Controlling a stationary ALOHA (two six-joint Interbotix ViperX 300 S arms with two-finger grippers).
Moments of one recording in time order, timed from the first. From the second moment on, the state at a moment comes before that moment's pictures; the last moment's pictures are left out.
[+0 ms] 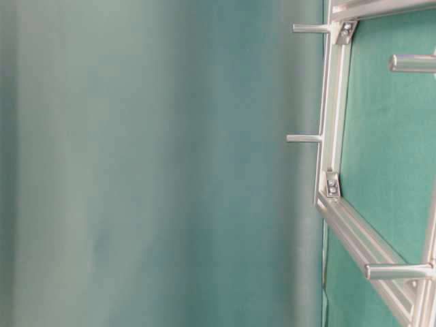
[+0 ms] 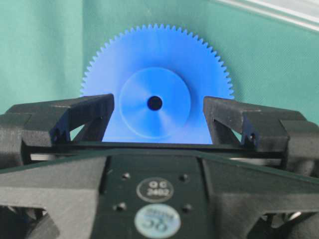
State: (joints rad) left arm 0.01 -0.98 1.18 -0.02 -0.21 0.01; right arm 0.07 -0.56 1.14 0.10 0.52 0.18
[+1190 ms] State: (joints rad) left arm 0.01 -0.98 1.18 -0.02 -0.20 0.00; right arm 0.08 -0.39 1.16 0.15 0.41 0.18
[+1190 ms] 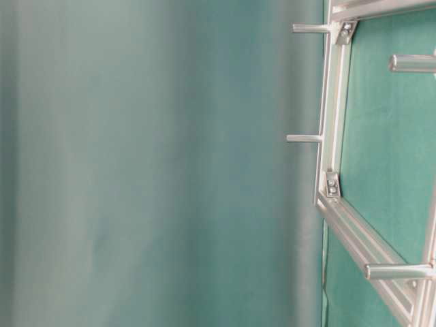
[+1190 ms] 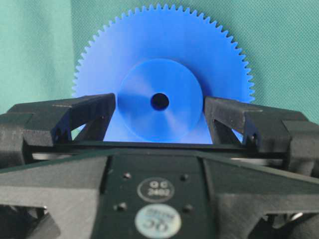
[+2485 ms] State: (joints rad) left arm 0.01 -0.98 1.18 -0.02 -0.20 0.01; right arm 0.09 -0.36 1.14 0.15 0.47 0.18
